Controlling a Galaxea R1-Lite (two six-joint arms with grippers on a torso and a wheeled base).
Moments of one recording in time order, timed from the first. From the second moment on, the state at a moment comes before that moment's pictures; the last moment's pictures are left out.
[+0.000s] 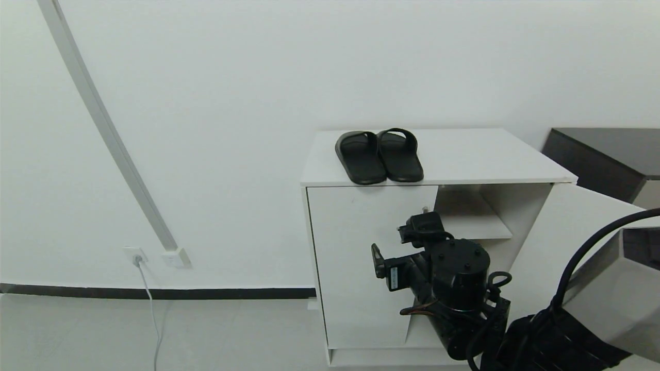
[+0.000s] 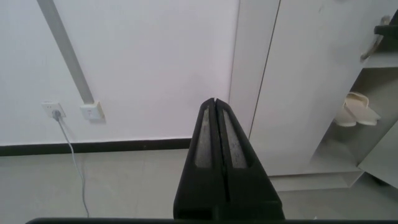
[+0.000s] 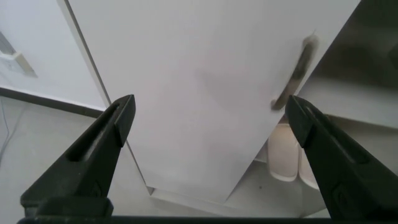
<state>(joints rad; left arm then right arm) 0.00 0.00 0.00 0.00 0.00 0.01 0.85 2.06 -0.73 -1.23 -0.62 0.03</state>
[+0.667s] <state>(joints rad) 0.00 0.00 0.00 0.00 0.00 0.01 0.85 2.06 -0.73 -1.23 -0.62 0.03</state>
